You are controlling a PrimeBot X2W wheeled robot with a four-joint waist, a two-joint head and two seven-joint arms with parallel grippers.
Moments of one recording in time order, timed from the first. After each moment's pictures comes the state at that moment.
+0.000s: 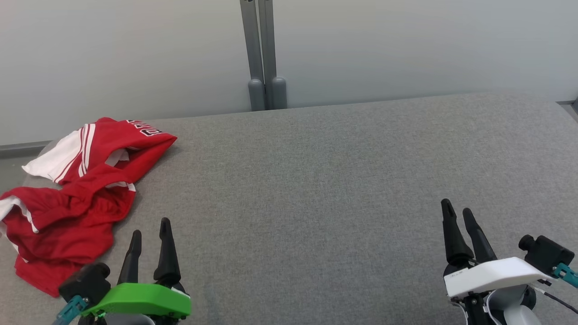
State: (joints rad) left arm 0.02 0.04 -0.08 0.13 -0.63 0.01 -0.13; right arm 0.00 -0.04 0.02 0.13 0.74 0.13 -0.14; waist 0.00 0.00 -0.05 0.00
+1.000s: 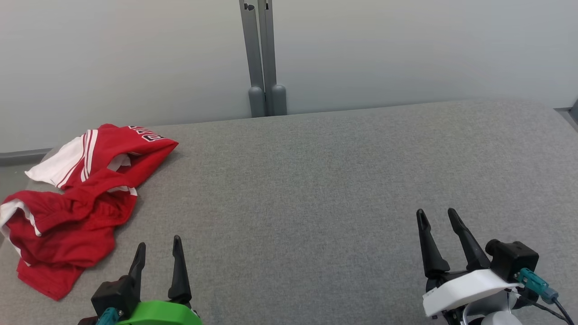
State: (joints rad) left arm 0.05 0.04 -0.11 0.19 -0.32 0.04 -0.21; right arm 0.02 -0.05 0.08 0.13 0.33 0.13 -0.21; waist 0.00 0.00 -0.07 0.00
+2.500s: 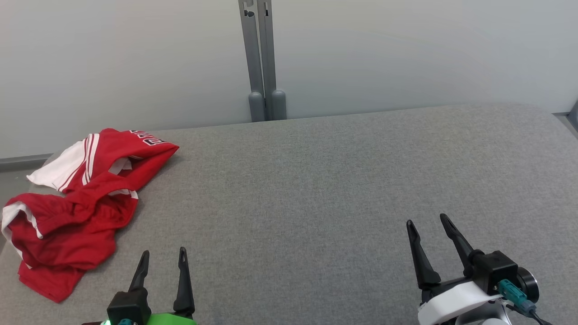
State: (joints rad) left arm 0.08 0.05 -0.11 0.23 -0.17 0.04 -0.26; right arm 0.04 -0.05 0.09 0.15 0.10 0.13 -0.26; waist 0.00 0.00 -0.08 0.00
